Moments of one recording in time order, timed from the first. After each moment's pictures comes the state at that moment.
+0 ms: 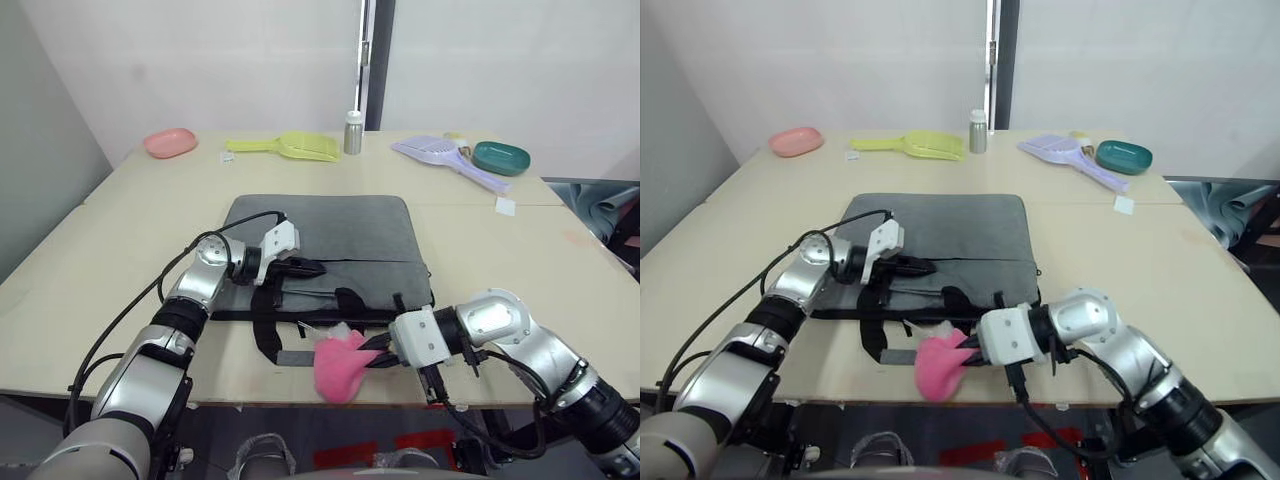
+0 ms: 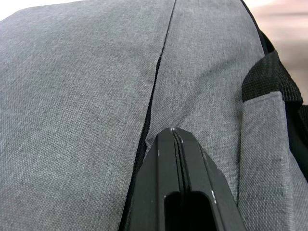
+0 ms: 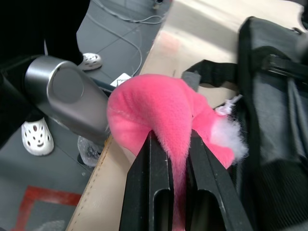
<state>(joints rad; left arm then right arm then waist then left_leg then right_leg) -0.70 0.44 -0.24 0.70 -0.14 -0.15 -1.30 -0.22 -0.75 0.35 -0.39 0.20 0.08 1.20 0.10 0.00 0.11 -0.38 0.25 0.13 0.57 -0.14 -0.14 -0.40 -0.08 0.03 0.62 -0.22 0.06</state>
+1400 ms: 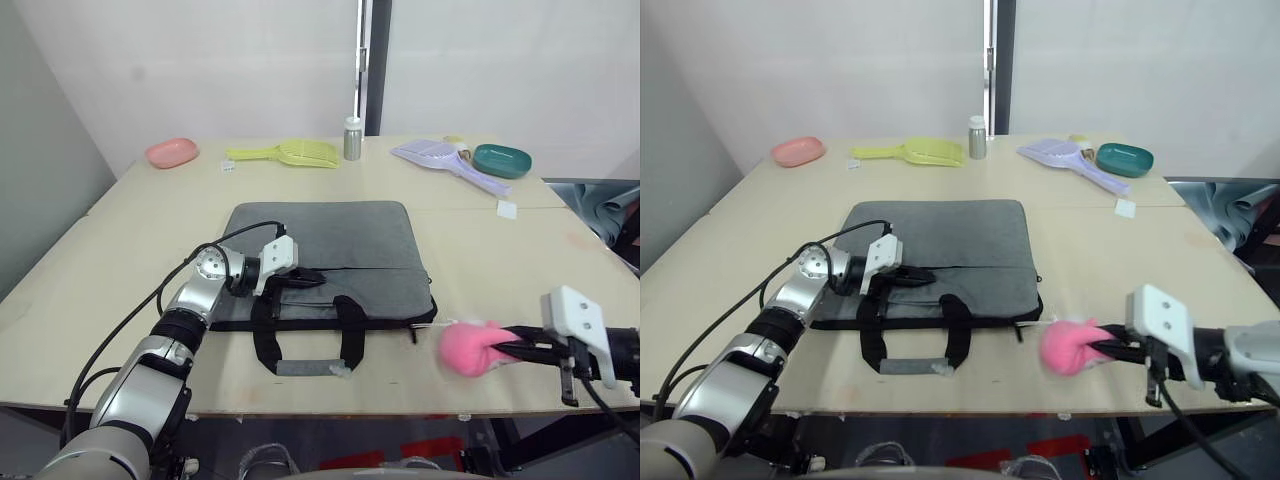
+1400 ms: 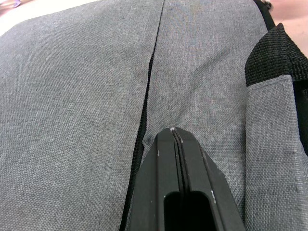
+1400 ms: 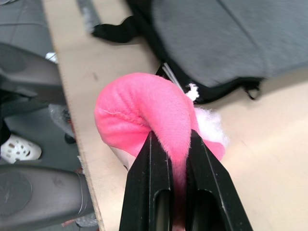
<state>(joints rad) -0.65 0.43 -0.24 0.74 -0.12 -0.32 -1.30 0.38 -0.96 -0.47 -0.50 0.48 0.33 1.16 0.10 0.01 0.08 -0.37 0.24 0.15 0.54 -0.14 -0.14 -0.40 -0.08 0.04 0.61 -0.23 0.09</state>
